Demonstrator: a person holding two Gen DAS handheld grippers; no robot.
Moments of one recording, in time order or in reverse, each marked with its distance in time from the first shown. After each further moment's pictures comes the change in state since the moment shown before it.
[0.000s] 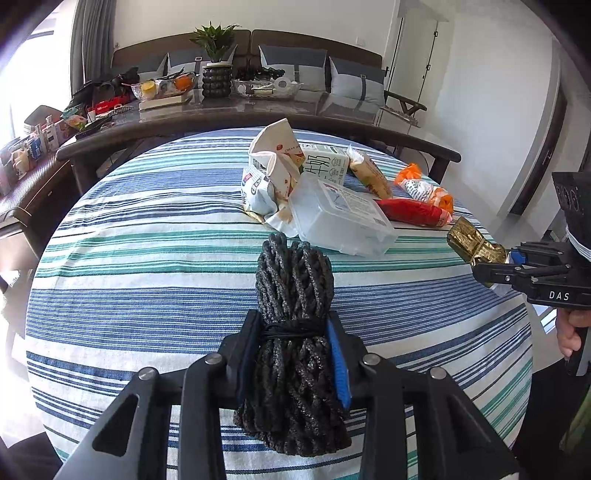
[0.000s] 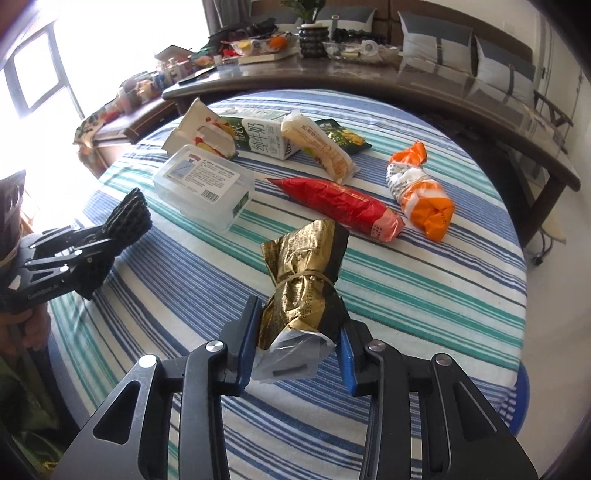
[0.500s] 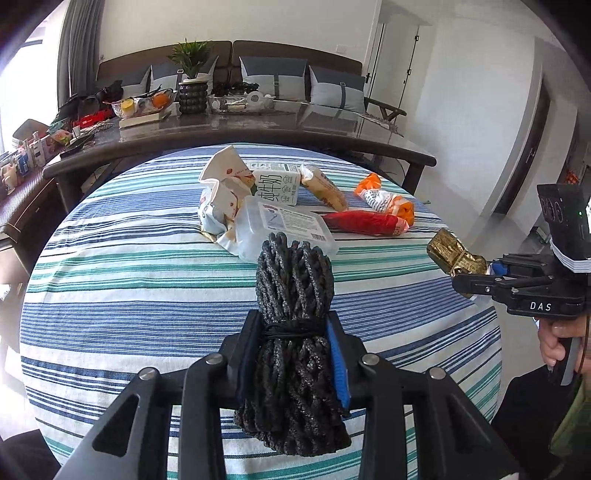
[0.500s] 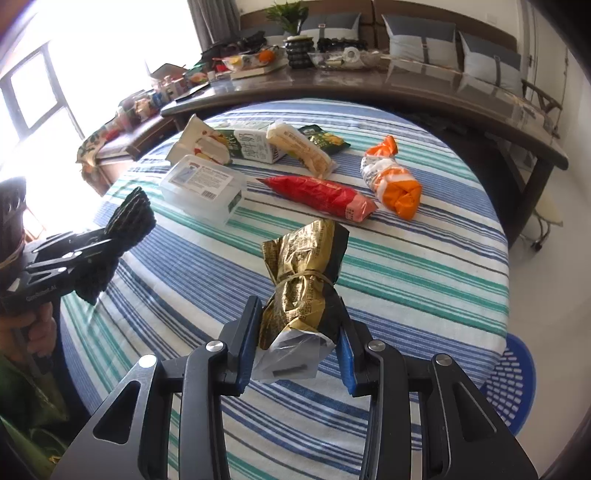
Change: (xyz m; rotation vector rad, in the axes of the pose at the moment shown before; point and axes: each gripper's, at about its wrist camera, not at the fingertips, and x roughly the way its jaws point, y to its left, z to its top) left arm -0.017 -0.046 0.008 0.041 -0.033 -0.056; right arm -0.025 -0.014 -0.017 0.053 -0.043 0.013
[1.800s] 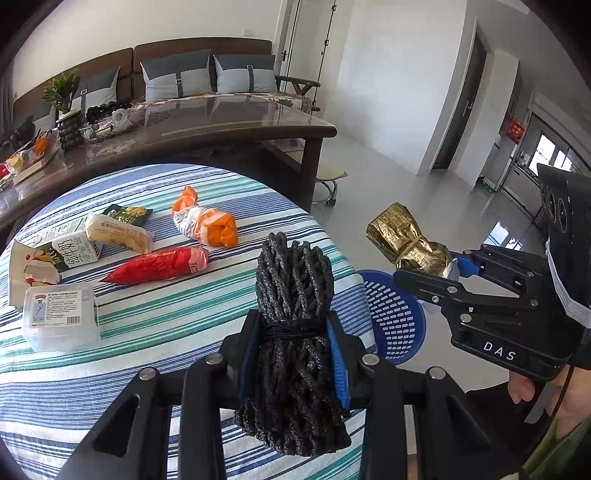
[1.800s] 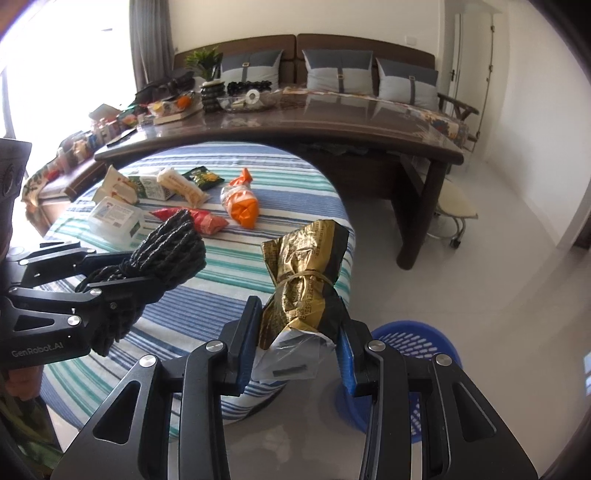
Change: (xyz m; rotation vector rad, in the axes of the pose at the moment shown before) left arm 0.063 -0.191 0.050 0.202 0.079 -0.204; right arm -0.082 -0.088 -0.039 0.105 -0.152 -0.276
